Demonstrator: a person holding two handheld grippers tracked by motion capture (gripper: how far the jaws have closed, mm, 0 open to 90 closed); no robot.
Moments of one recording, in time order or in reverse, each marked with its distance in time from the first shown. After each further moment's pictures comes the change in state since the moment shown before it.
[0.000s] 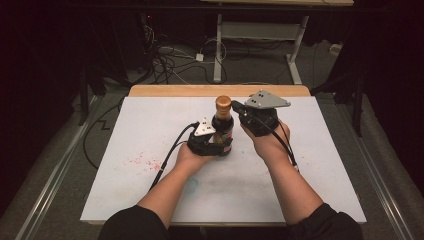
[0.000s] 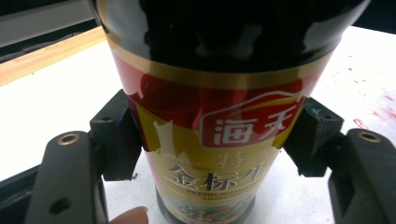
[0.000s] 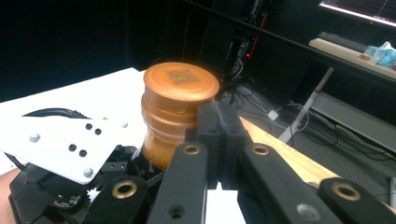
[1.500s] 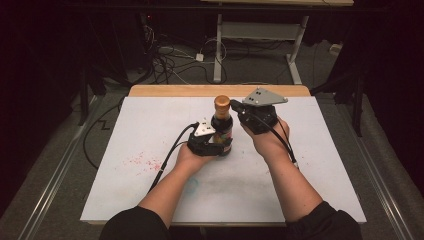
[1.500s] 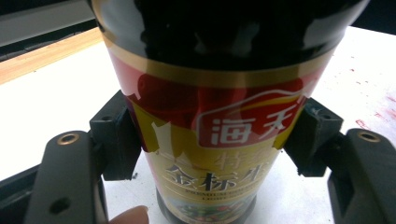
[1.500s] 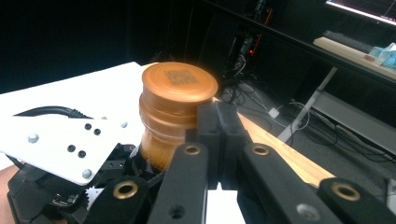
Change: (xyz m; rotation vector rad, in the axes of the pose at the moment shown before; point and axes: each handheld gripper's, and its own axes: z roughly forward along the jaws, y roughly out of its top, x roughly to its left) left arm 0.004 -0.001 -0.003 0.039 -0.002 0.054; right arm -0.001 0.006 0.003 0.026 0.010 -0.022
